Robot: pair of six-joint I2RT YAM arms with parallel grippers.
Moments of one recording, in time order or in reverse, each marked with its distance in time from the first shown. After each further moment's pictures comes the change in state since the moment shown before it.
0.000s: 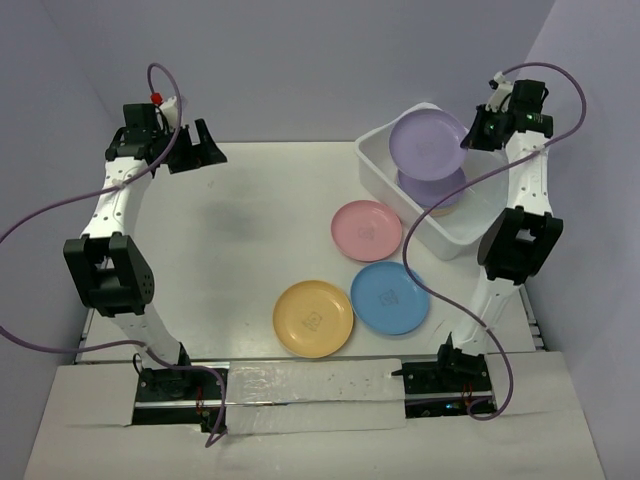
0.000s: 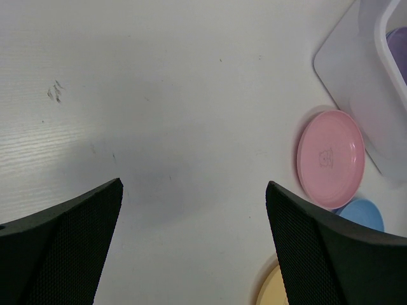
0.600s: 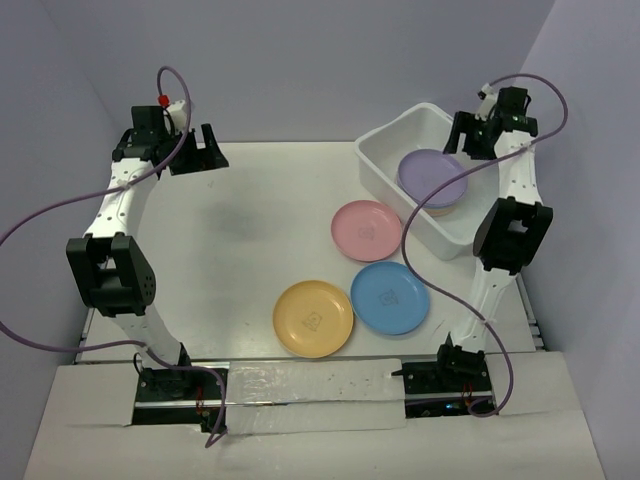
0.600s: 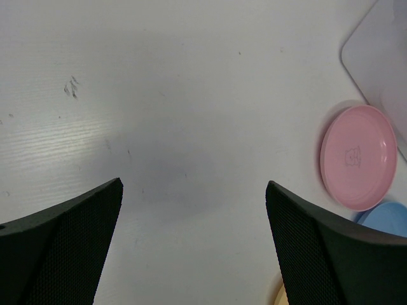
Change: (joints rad) left arm -0.031 -0.004 -0.021 -0.002 -0.085 0.048; right arm 0.022 0.122 0.040 -0.006 0.082 0.004
